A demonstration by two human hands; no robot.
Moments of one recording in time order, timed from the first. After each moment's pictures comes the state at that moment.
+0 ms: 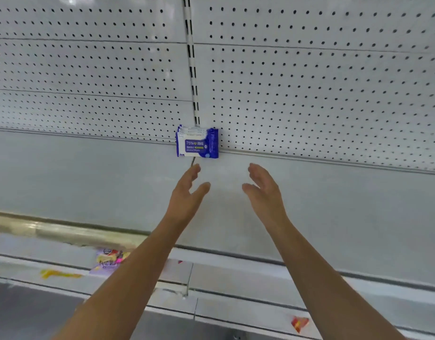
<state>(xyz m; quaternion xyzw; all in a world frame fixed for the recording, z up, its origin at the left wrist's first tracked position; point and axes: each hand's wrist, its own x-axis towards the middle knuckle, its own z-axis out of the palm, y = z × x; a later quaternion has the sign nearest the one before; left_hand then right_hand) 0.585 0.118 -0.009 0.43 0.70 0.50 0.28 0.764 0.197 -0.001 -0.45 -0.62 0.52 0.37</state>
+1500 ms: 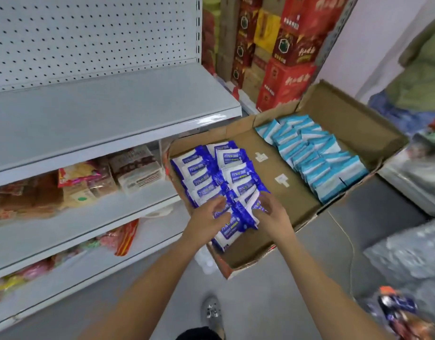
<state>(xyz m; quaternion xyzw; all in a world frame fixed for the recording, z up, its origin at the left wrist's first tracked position) 1.451 -0.018 -0.107 0.64 0.52 0.21 0.53 1.641 -0.069 -0.091 -0.75 -0.39 0.40 0.35</state>
